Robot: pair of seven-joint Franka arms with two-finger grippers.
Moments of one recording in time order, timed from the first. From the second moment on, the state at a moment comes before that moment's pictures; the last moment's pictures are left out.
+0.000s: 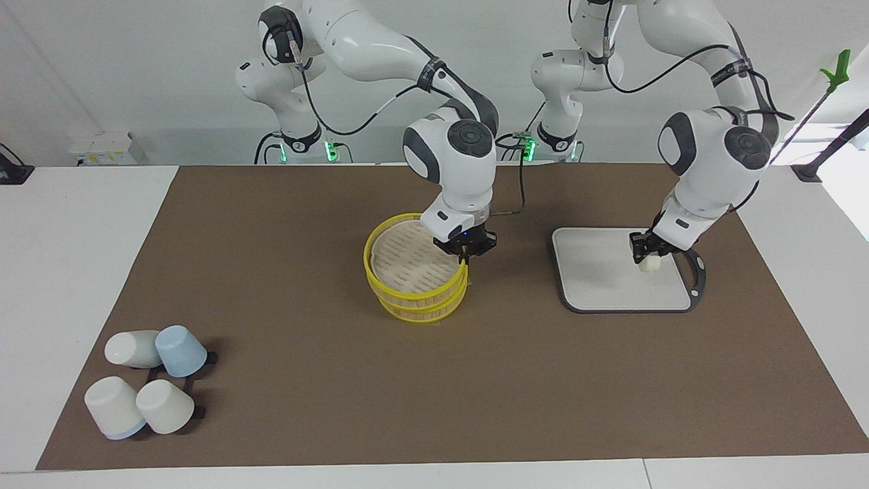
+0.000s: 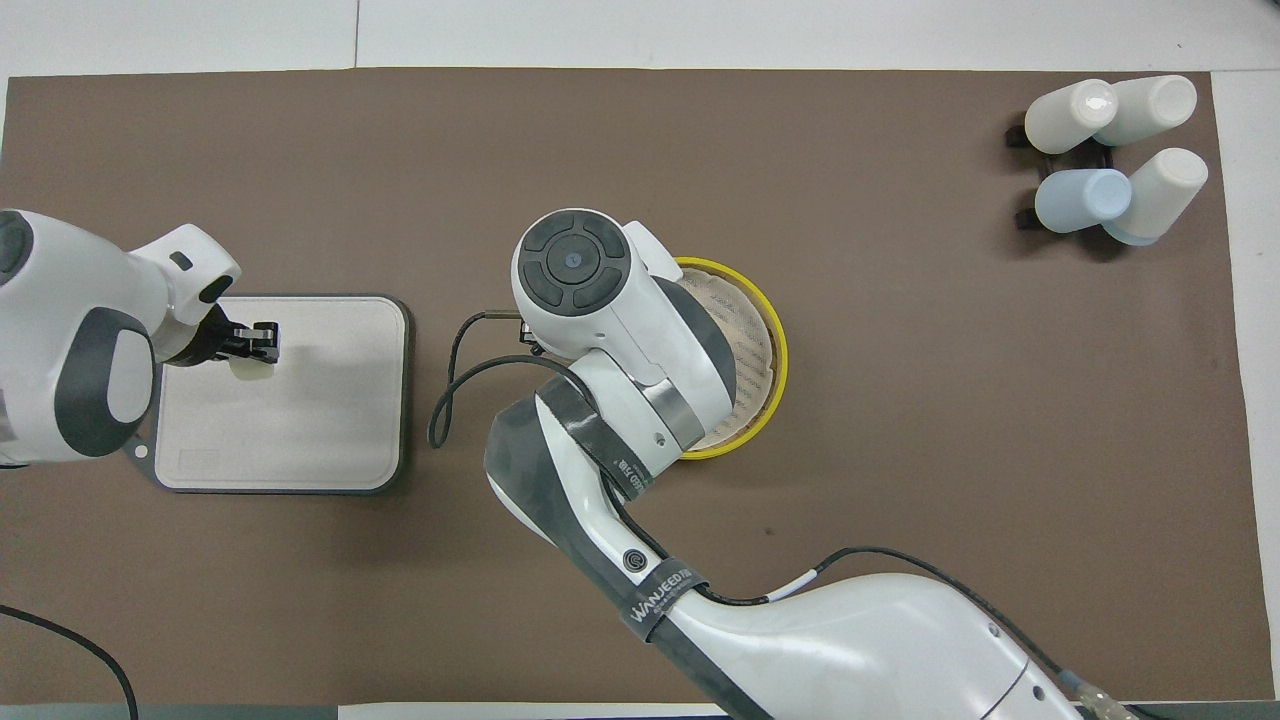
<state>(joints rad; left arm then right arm) -0.07 0.13 0.06 -1.84 0.01 1.90 0.02 0.67 0.57 -0.07 -1.31 0.06 1.87 0.71</state>
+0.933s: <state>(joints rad) -0.62 0.25 0.02 -1.73 -0.04 2.15 -0.79 0.26 0.48 -0.08 -1.30 -0.02 1.57 -0.05</state>
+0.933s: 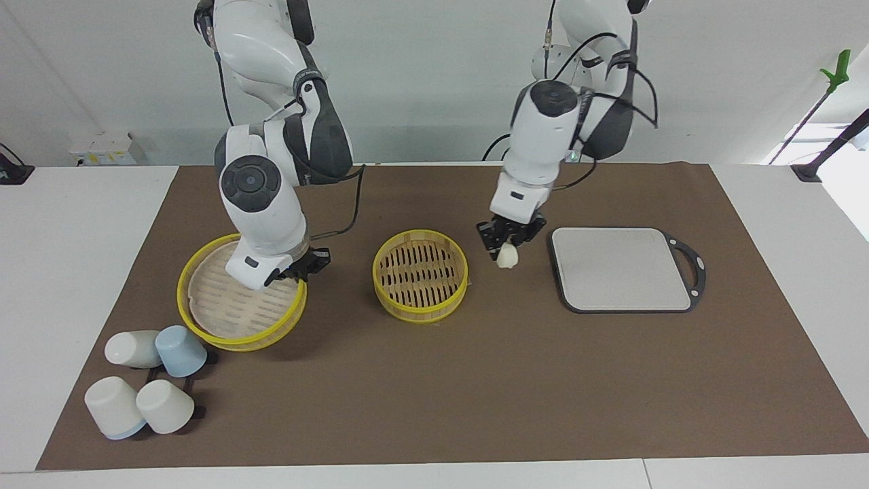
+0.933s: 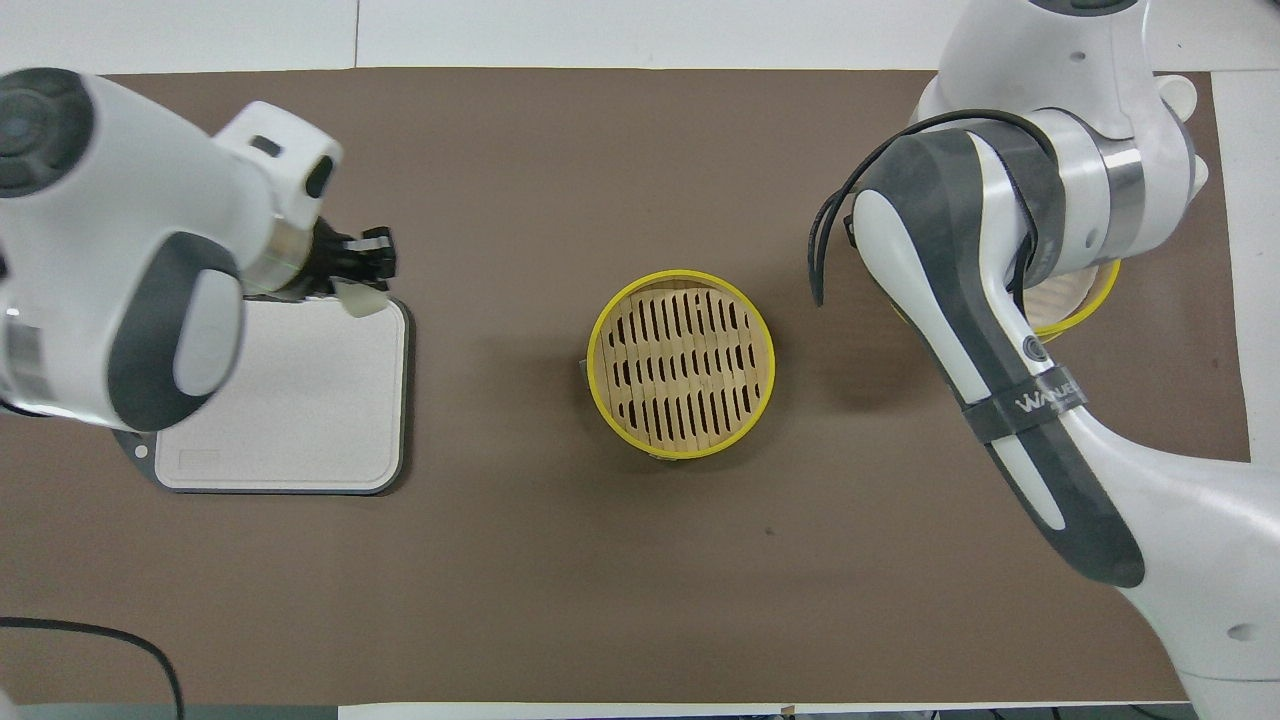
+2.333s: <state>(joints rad) -0.50 0.16 0.06 -1.72 -0.04 1.97 -0.71 0.34 0.47 -0.06 -1.31 0.10 1.68 0.11</state>
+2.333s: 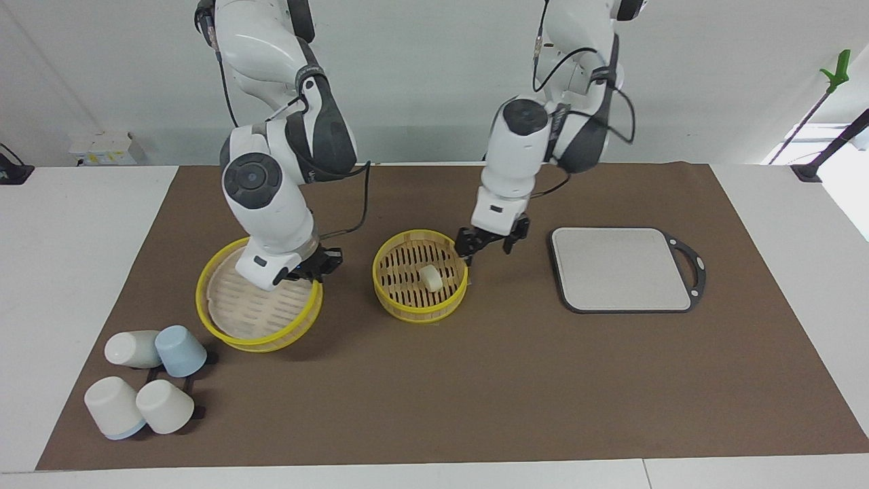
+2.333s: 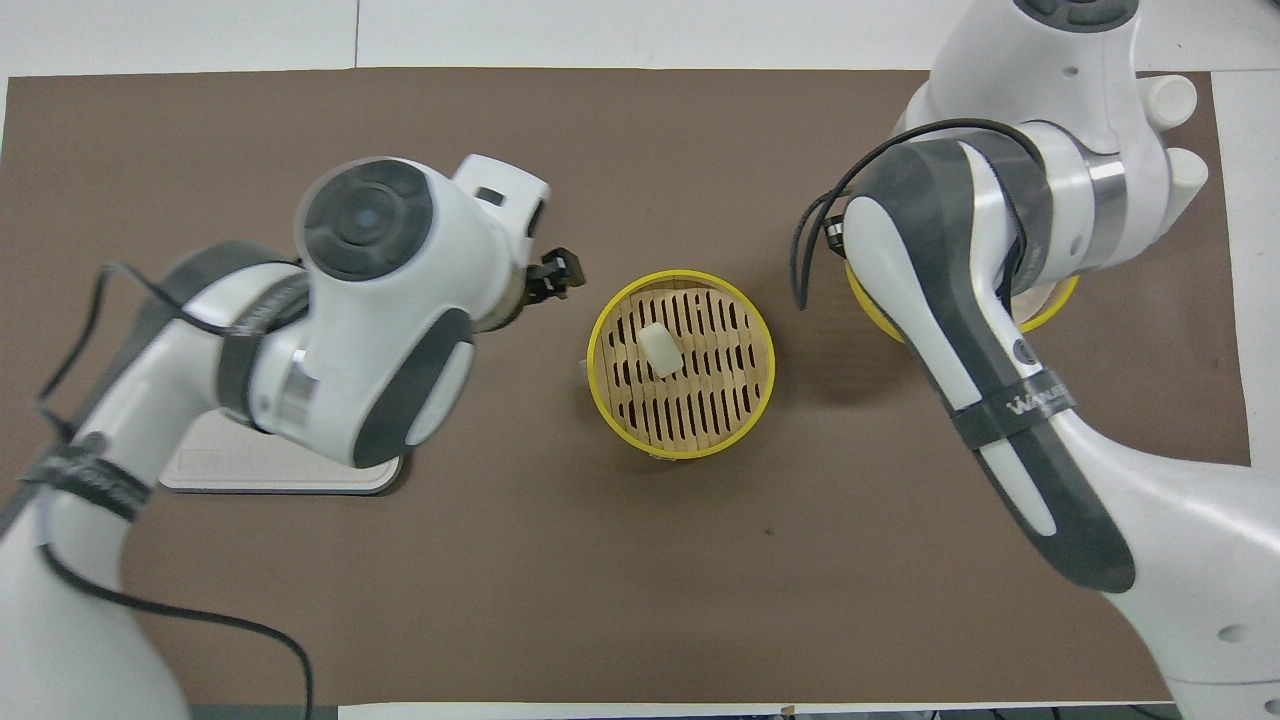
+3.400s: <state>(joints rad) -0.10 -0.06 0.06 -1.71 0.02 1.61 -0.02 0.71 0.57 -0.07 -1.34 0.10 1.95 0.62</state>
